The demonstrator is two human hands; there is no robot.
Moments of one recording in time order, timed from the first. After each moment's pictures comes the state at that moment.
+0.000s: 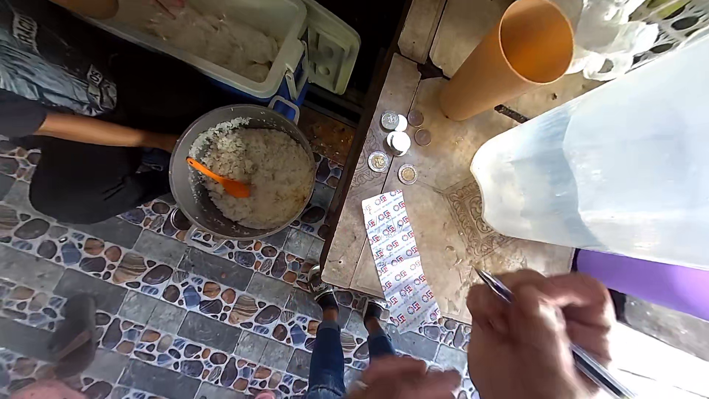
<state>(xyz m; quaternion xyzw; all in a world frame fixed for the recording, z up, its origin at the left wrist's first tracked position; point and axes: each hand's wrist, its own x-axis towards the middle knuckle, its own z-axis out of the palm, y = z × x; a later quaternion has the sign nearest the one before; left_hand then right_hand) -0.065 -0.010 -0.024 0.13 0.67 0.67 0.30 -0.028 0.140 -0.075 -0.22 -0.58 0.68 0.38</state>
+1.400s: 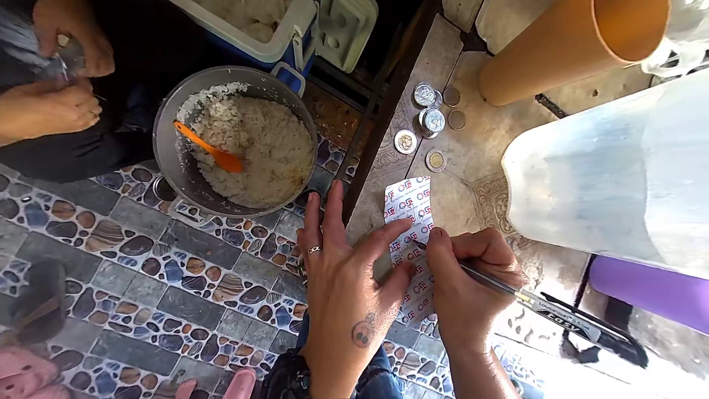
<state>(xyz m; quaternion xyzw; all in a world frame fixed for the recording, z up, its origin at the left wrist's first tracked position) -0.161 0.031 -0.087 0.20 0.88 0.40 0.13 -0.102 0.145 -0.081 -0.33 -0.76 0.44 0.34</state>
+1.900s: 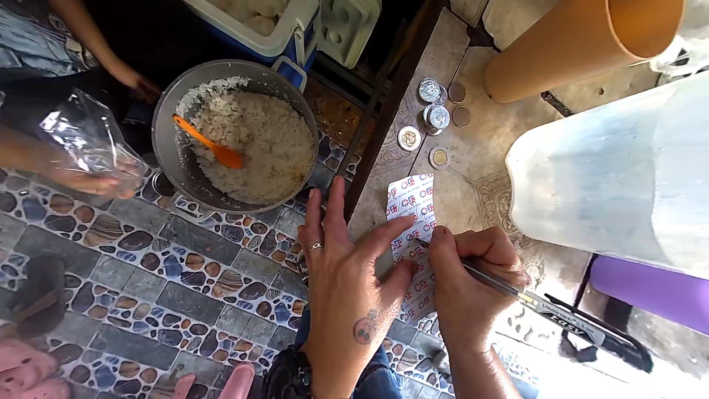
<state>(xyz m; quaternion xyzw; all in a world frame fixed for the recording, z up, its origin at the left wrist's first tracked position) -0.162 0.032 -0.087 0.20 0.88 0.41 0.13 -0.101 0.146 -0.081 -0.32 -0.78 0.43 0.33</state>
